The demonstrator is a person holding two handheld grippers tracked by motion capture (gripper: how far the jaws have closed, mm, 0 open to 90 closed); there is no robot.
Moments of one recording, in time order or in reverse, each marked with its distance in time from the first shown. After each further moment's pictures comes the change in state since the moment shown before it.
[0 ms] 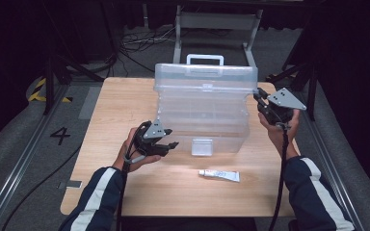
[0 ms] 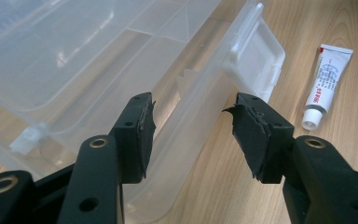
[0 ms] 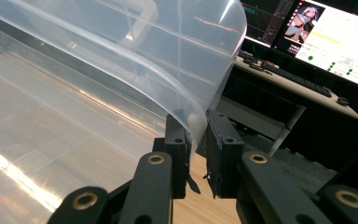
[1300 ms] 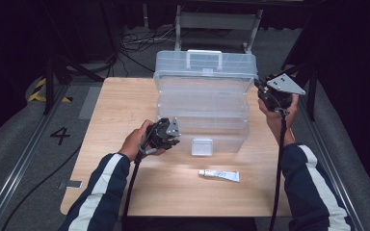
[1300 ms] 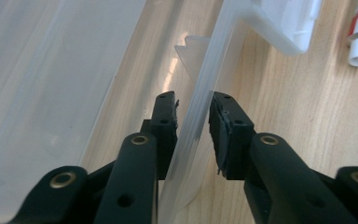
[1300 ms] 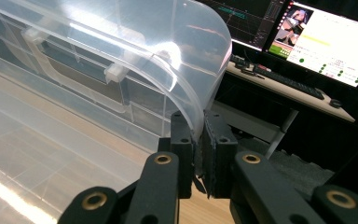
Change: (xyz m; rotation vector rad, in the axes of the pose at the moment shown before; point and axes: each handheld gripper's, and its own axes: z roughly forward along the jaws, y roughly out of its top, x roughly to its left) left arm 0.010 0.023 0.030 0.312 -0.027 0.218; right arm -0.015 0.019 0.026 -0.016 -0.032 0.030
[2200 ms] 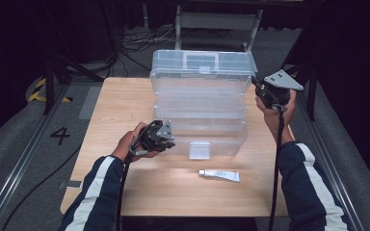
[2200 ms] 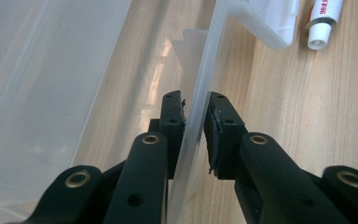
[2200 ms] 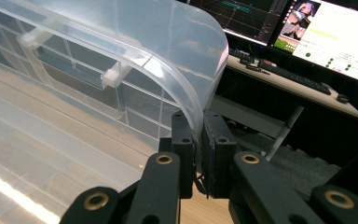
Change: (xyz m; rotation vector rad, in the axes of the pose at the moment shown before) left arm -0.001 -0.017 -0.011 -0.041 -0.076 0.010; right arm 0.003 0.012 0.005 0.025 0.018 0.025
